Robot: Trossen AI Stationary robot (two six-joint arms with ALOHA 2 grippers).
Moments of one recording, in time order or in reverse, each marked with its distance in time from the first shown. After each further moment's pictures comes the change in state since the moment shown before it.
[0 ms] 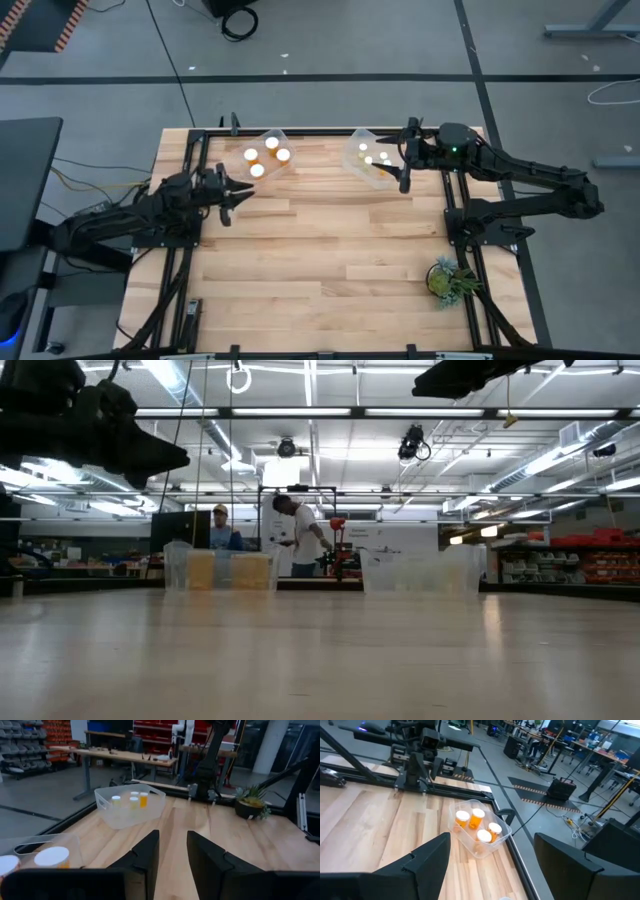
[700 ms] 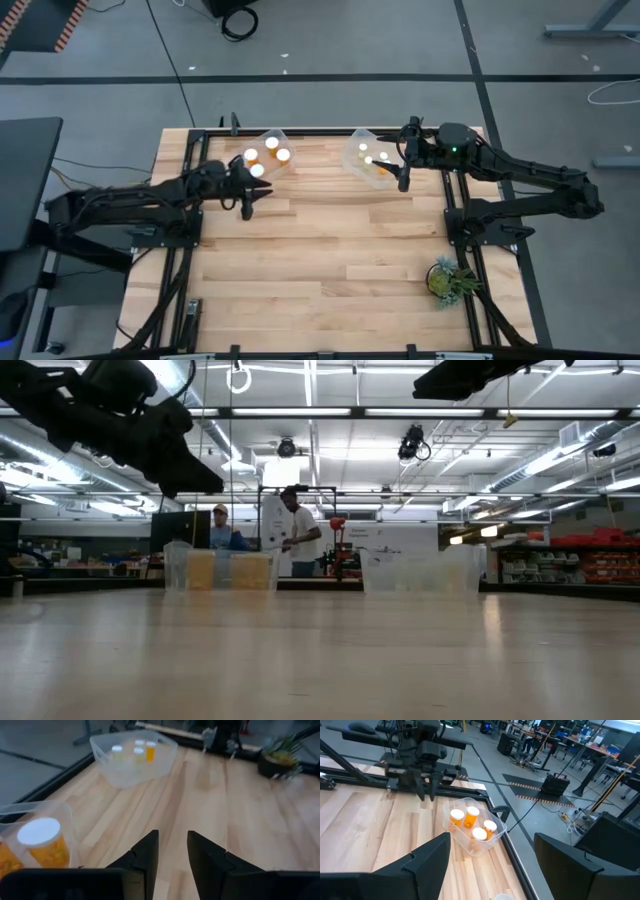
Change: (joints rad) left arm 0.000 0.552 0.228 0.010 -0.012 0.022; right arm 0.000 0.000 0.000 0.000 0.037 0.026
